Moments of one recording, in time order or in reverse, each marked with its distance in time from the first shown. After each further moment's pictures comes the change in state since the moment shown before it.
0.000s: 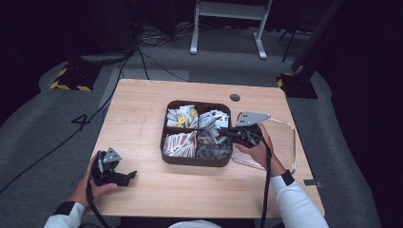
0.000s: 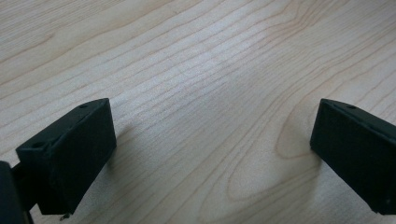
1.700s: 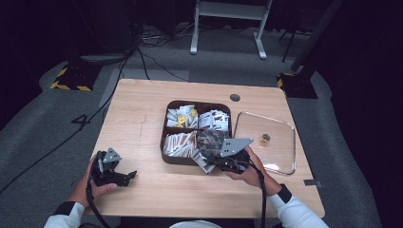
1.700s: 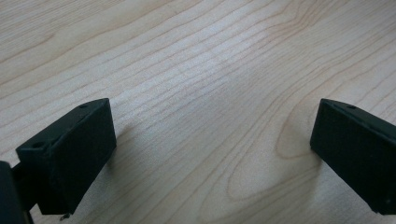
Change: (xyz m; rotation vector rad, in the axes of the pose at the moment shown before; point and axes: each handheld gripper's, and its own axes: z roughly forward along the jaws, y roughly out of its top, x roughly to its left) left arm 0.000 0.000 0.000 0.000 0.002 0.000; right arm 0.073 -0.016 0.013 0.084 0.201 -0.124
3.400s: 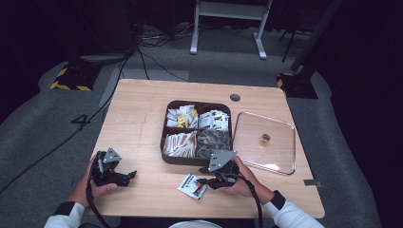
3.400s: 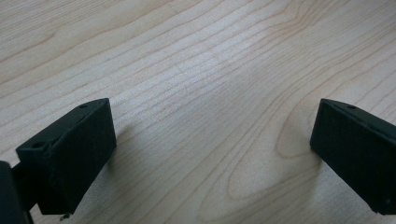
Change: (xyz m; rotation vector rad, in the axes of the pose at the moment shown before) left arm 0.000 0.000 0.000 0.000 0.003 0.001; right arm 0.024 -0.020 0.036 0.127 0.075 -0.007
